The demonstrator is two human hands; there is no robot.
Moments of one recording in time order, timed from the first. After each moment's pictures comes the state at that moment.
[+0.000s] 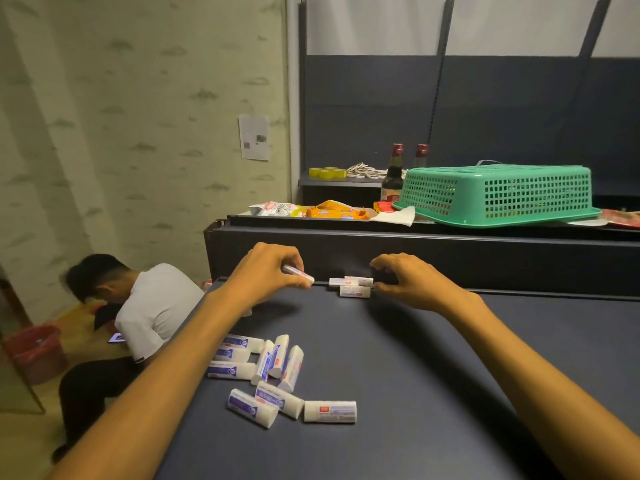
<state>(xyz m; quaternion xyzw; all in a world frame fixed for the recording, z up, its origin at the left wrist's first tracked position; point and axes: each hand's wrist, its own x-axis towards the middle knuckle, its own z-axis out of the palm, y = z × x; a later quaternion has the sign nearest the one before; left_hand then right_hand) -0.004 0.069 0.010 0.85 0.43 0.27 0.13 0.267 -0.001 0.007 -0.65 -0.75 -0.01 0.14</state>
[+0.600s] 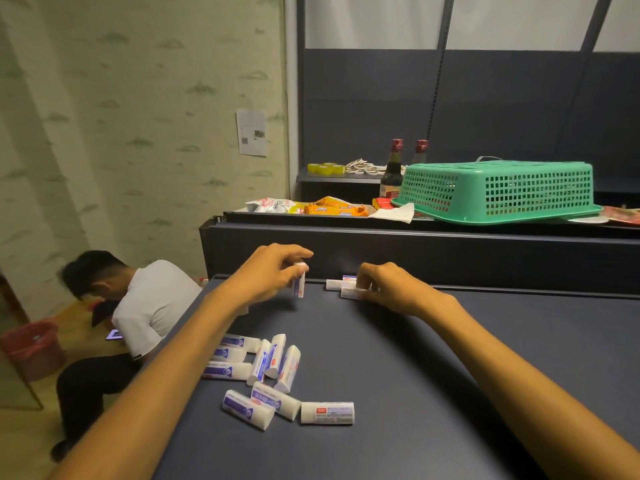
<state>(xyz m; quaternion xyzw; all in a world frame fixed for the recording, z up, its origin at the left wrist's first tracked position) 0.003 0.064 0.011 0.84 0.41 0.26 0.23 0.252 0.024 -0.013 -0.64 -0.75 0.08 0.11</state>
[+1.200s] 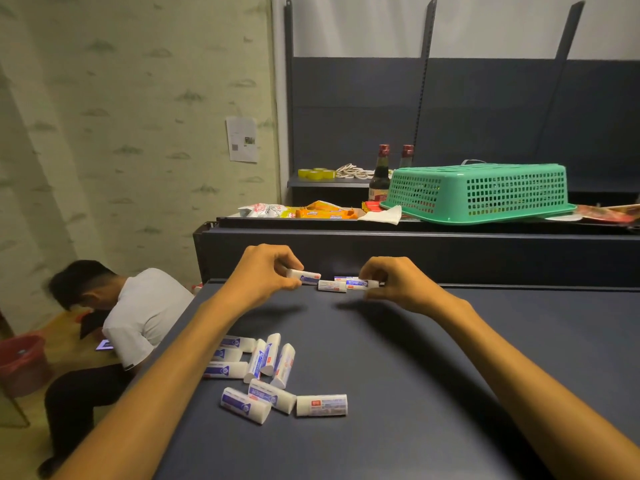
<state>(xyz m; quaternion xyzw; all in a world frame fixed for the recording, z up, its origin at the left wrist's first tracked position) 0.002 0.047 0.013 0.83 0.41 0.33 0.19 0.269 -0.006 -0.007 -0.61 -0.74 0.10 0.24</state>
